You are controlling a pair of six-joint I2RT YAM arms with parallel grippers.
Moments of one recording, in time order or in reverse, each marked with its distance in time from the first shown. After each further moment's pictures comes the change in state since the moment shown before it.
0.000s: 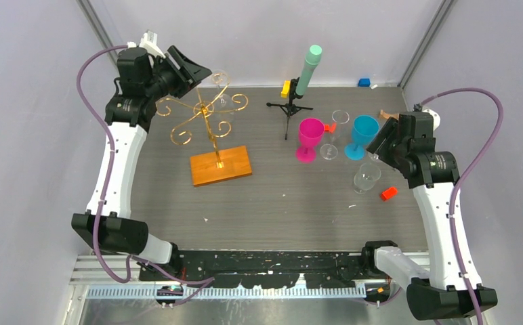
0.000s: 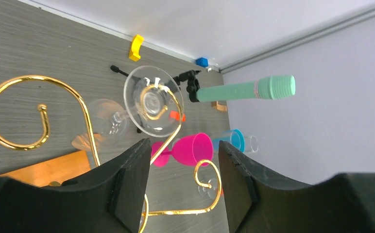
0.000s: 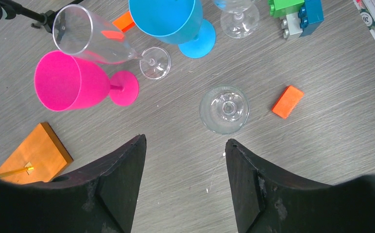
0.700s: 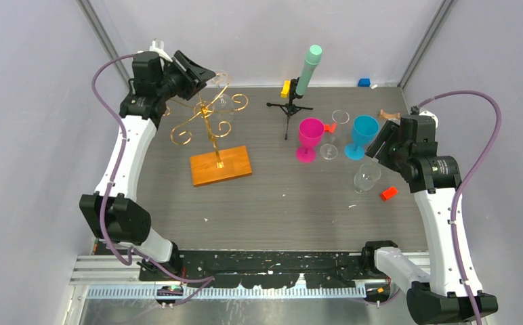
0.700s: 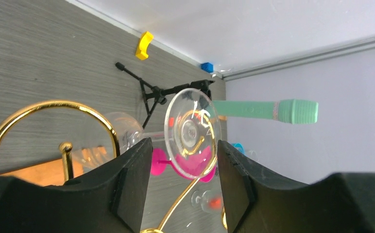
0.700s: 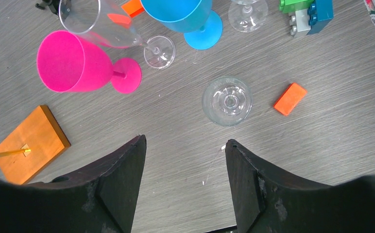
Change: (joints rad) left arm 0.000 0.077 -0.097 0.126 -0.043 -0.098; right arm 0.000 -0.035 -0.010 -0.022 -0.050 -0.050
